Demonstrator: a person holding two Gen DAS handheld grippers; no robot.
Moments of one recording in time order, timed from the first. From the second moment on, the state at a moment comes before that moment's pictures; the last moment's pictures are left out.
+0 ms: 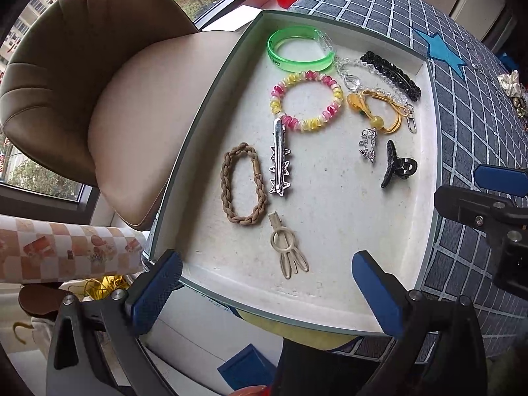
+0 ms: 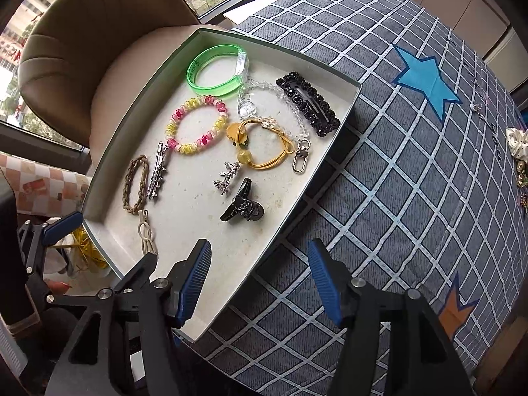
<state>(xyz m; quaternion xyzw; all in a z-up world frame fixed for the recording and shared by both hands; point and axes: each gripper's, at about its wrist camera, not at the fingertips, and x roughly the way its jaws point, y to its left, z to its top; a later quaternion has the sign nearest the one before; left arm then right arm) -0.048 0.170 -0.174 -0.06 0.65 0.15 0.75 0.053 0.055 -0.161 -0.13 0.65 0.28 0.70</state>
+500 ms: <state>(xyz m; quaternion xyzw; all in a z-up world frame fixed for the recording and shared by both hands) -0.074 0.169 -0.131 -0.07 0.64 0.14 0.75 0.041 0.053 -0.121 -0.15 0.63 0.27 0.71</state>
